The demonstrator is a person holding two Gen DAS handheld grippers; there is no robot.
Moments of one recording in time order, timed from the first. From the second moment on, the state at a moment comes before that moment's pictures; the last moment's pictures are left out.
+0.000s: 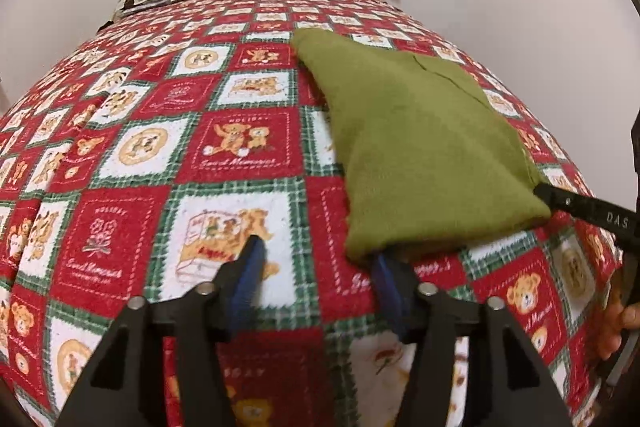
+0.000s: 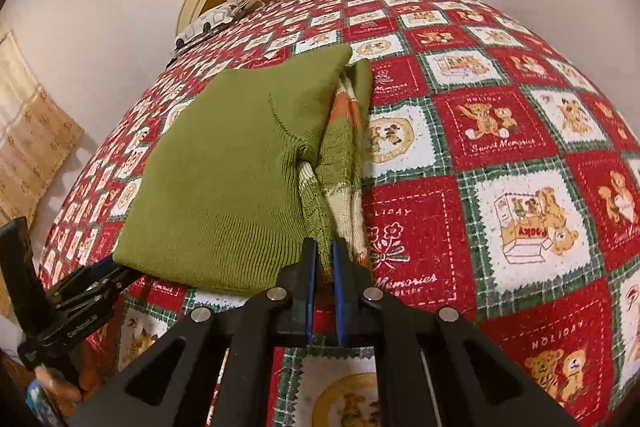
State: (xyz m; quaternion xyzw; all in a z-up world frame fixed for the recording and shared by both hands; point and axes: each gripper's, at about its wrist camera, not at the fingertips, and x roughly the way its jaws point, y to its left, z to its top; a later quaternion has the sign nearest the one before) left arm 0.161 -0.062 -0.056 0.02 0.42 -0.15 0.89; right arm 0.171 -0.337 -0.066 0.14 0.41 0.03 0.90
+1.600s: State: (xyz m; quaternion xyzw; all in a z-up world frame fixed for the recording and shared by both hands) left arm 0.247 -0.119 -0.026 0.05 0.37 -0.10 0.92; right arm 0.227 -0.349 -0.064 0.13 0.38 -0.05 0.91
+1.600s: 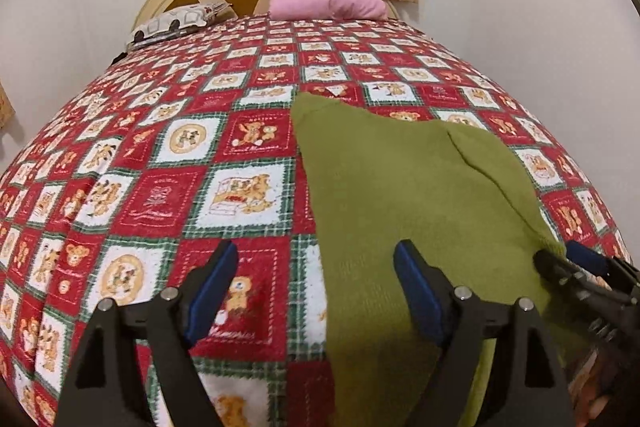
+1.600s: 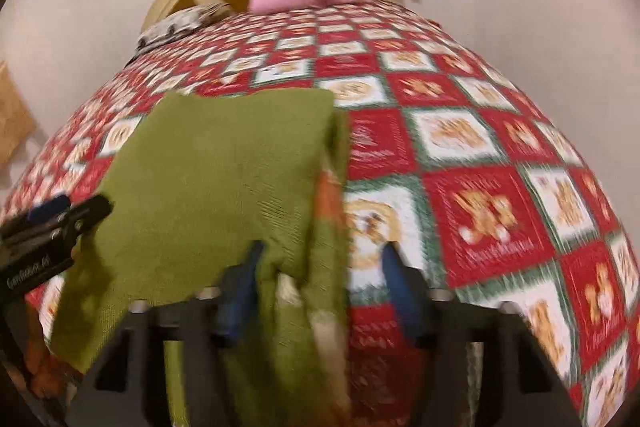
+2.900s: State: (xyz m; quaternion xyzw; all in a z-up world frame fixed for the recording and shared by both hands) left arm 0.305 -0.120 -0.068 -0.13 0.47 -0.23 0.84; right arm 0.314 -0.377 -0.081 0.20 0.41 0.02 0.89
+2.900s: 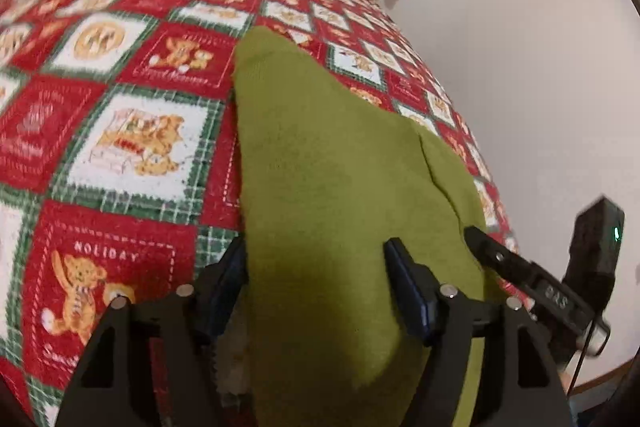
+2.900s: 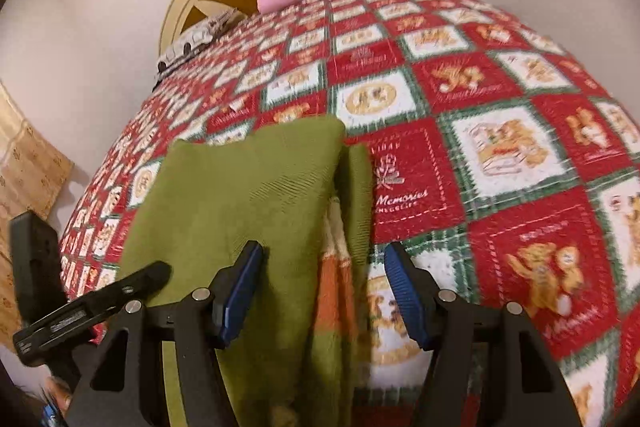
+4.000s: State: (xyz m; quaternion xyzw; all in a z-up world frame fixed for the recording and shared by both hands) left arm 0.303 -0.128 -0.068 -0.10 0.43 -0.24 0.86; right arm 0.321 -0.350 -0.078 0.13 0.39 0.04 0.91
